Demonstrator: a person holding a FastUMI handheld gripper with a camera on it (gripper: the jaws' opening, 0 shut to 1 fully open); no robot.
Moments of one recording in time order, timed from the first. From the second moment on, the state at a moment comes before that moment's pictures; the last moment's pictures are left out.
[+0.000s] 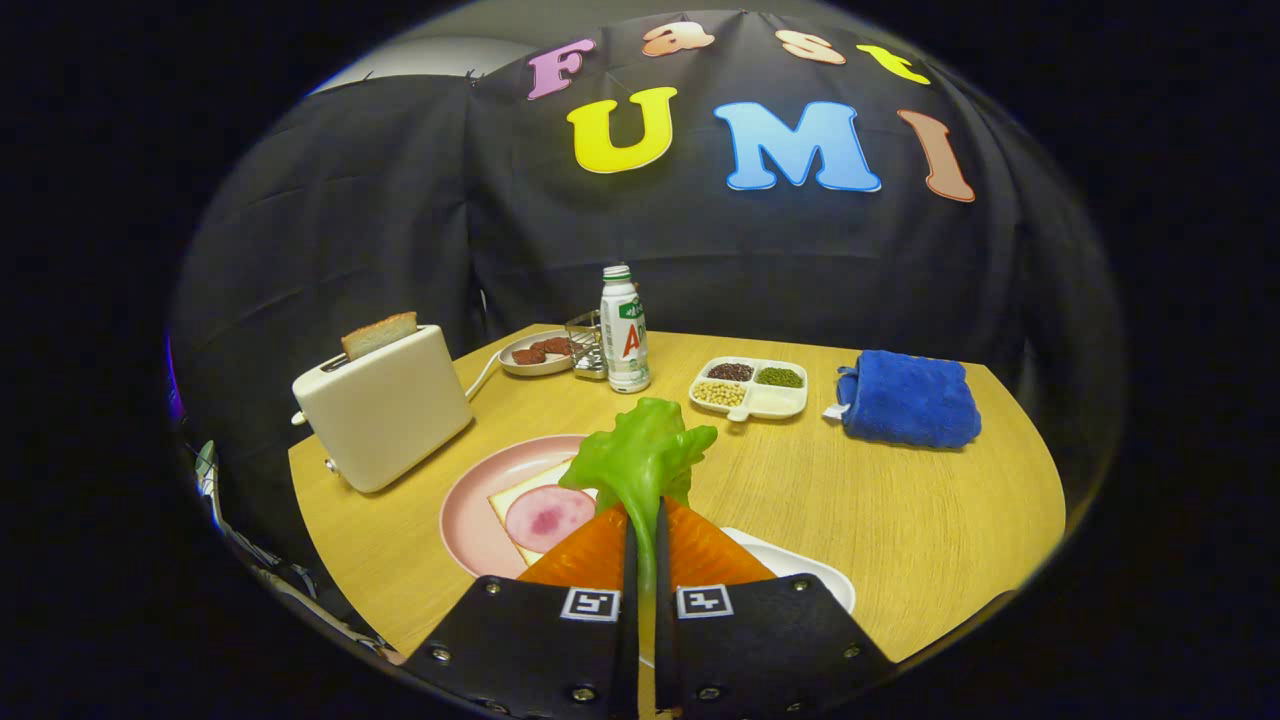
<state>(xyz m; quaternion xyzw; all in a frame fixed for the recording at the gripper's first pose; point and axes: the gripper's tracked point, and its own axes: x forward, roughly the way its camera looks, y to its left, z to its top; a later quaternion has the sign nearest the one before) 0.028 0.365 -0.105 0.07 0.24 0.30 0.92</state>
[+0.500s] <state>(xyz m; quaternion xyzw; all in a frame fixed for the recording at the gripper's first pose) 0.021 0.452 -0.134 0.06 0.28 0.36 0.89</state>
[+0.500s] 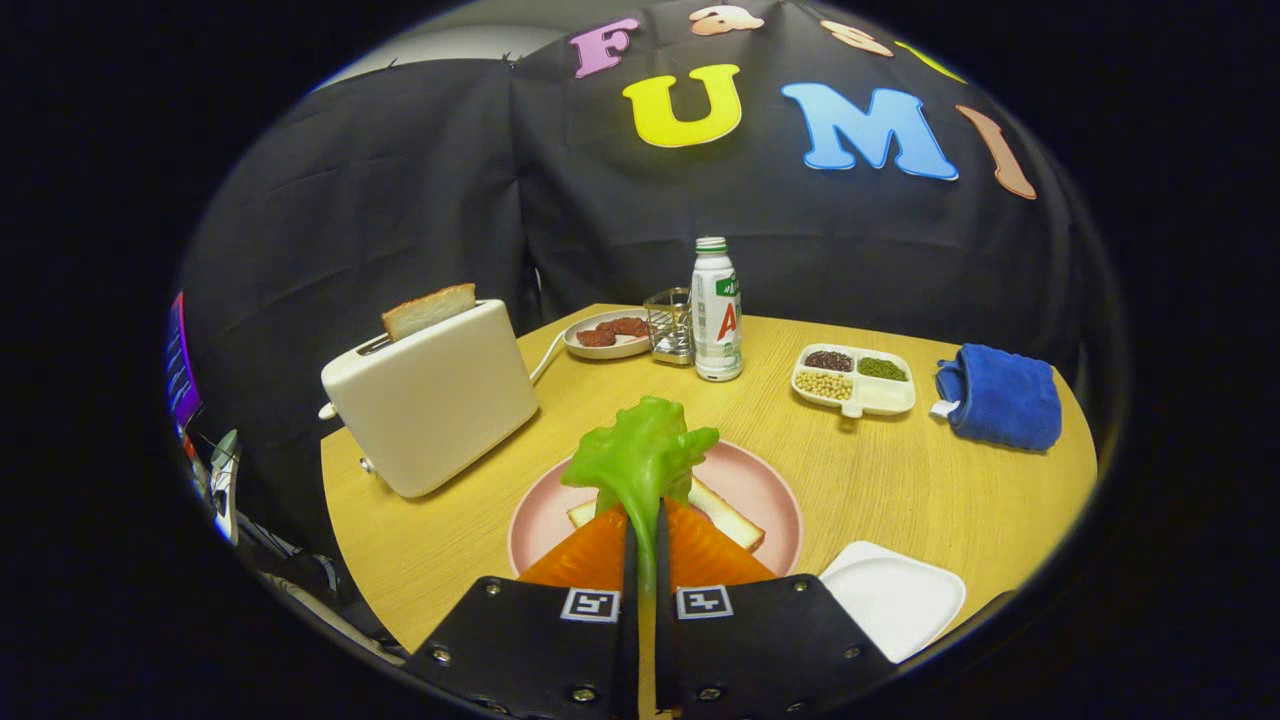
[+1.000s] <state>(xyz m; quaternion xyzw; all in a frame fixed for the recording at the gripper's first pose) 0.031 0.454 -0.147 0.02 0.28 0.33 0.90</state>
